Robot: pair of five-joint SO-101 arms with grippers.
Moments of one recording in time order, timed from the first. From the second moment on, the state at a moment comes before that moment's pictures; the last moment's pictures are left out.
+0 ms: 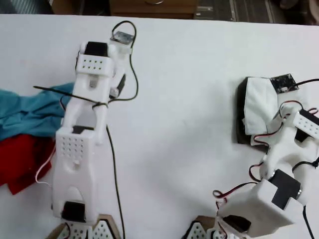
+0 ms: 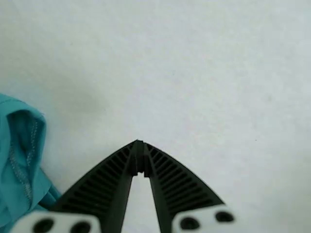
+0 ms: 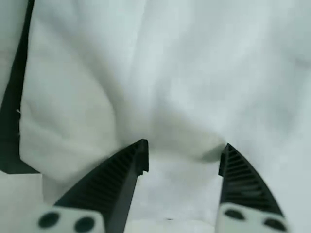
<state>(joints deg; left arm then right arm) -0.3 46.6 -52.0 101.1 -9.5 32.1 6.4 21.2 50.1 48.3</state>
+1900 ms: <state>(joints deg) -60.6 21.0 -23.4 96.9 -34.5 12.3 -39.9 35.4 95.3 40.0</state>
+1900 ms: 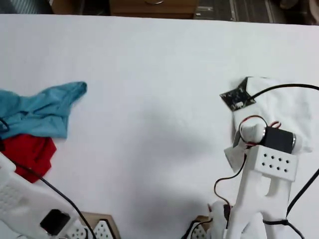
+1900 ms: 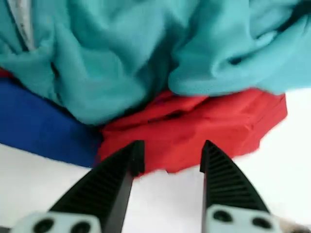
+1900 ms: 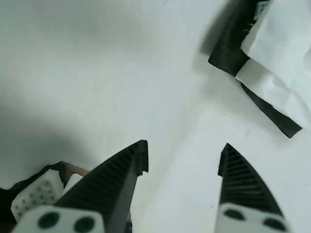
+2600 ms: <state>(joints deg) -43.4 45.3 -39.7 89.3 -26.8 15.0 -39.9 35.4 96.8 40.0</state>
